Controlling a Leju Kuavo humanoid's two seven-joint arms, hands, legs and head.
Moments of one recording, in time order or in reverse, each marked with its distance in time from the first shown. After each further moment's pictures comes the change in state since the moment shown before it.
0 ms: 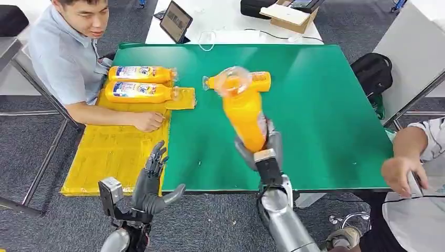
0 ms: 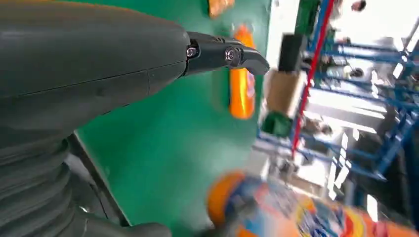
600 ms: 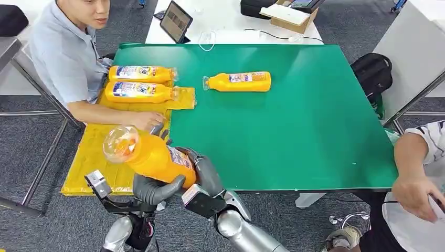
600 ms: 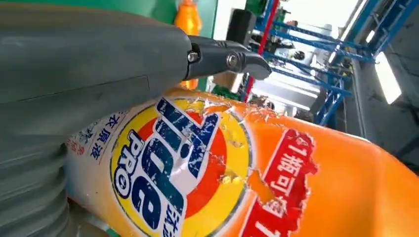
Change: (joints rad) left arm -0.074 -0.014 -0.062 -0.020 0.192 -0.075 -0.080; right arm -0.082 0.040 0.520 0.201 -0.071 0.084 0.007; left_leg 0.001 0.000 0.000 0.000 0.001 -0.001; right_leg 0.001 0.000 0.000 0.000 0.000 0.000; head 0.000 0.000
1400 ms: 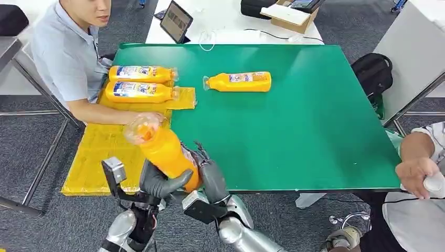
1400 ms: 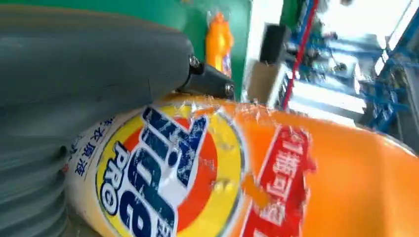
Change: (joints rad) left arm -0.071 0.024 -0.011 0.072 -0.055 0.218 0.141; right arm 0.026 -0.014 0.037 0.021 0.032 -0.274 0.016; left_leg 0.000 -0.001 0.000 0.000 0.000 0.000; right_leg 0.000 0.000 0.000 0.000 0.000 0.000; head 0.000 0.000
